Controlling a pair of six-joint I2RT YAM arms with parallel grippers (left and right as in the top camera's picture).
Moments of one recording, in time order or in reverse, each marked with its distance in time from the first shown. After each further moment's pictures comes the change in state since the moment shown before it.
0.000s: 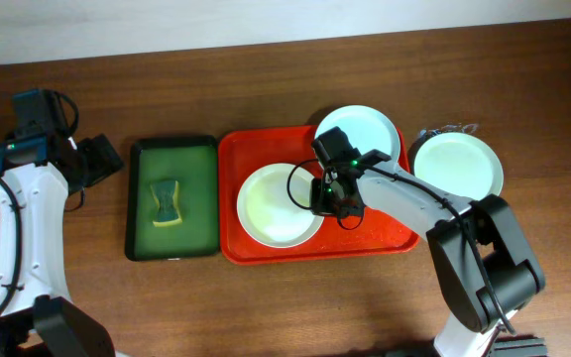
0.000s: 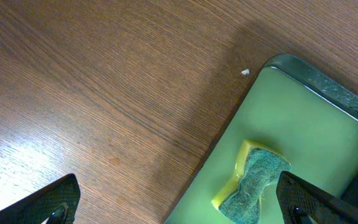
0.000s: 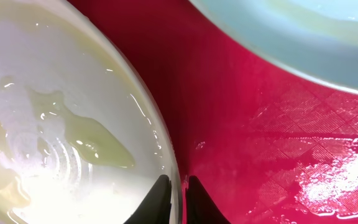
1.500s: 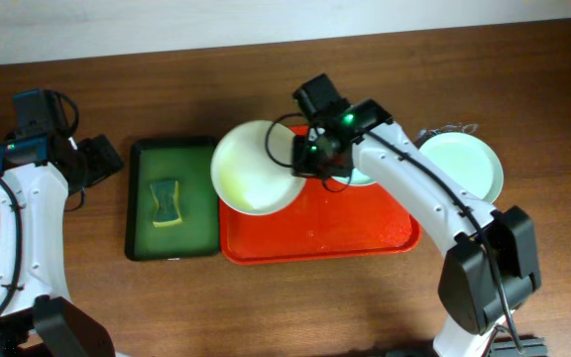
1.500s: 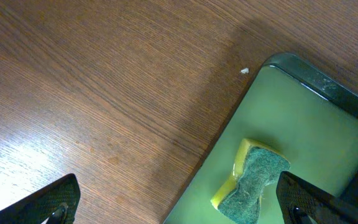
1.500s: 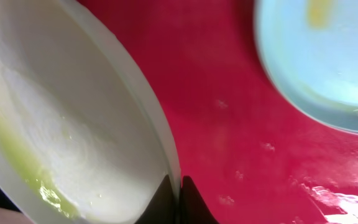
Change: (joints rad) left arm 0.000 0.000 0.000 -0.002 0.003 0.000; right arm 0.061 0.003 0.454 -0.307 0.000 0.014
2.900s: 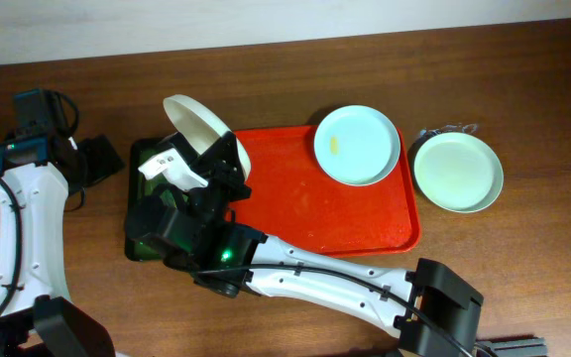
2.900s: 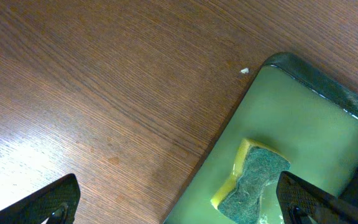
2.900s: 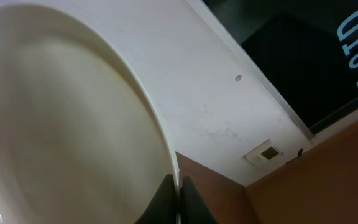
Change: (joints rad) left arm 0.000 0.000 0.000 0.000 0.000 0.000; right arm 0.638 0.054 0.007 0.807 1.566 -0.916
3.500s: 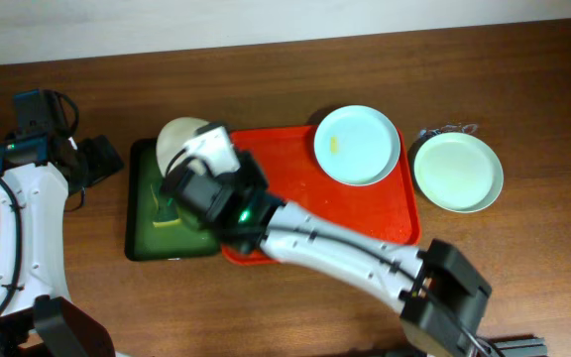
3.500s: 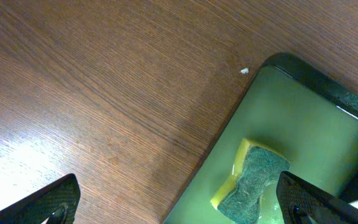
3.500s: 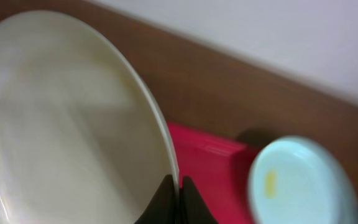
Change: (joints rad) left arm 0.000 0.000 0.000 0.000 0.000 0.000; right arm -0.185 0.001 0.006 -0.422 -0.673 0.690
